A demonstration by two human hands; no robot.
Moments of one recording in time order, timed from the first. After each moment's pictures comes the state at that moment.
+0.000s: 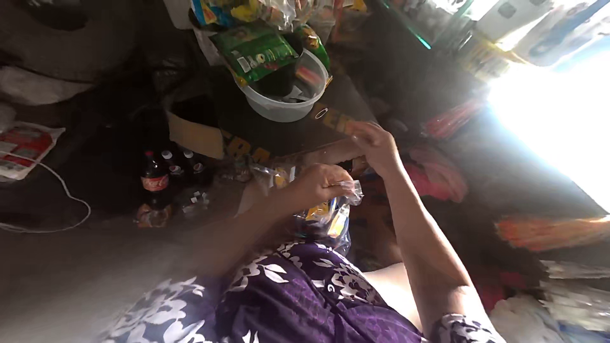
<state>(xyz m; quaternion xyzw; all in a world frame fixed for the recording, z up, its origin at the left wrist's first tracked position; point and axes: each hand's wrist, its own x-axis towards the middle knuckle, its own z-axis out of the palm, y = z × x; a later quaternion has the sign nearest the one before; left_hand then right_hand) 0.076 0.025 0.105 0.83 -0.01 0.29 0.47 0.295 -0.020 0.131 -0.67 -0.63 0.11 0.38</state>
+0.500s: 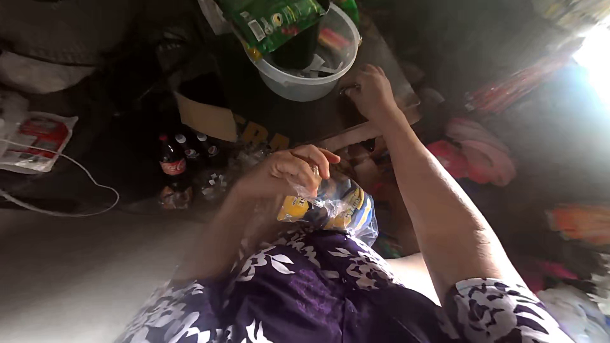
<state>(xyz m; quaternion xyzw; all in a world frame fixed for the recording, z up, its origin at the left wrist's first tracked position) 0.005 0.088 0.074 0.70 -0.21 0.30 0.61 0.286 0.095 0.122 -0.74 -0.65 0.05 0.19</state>
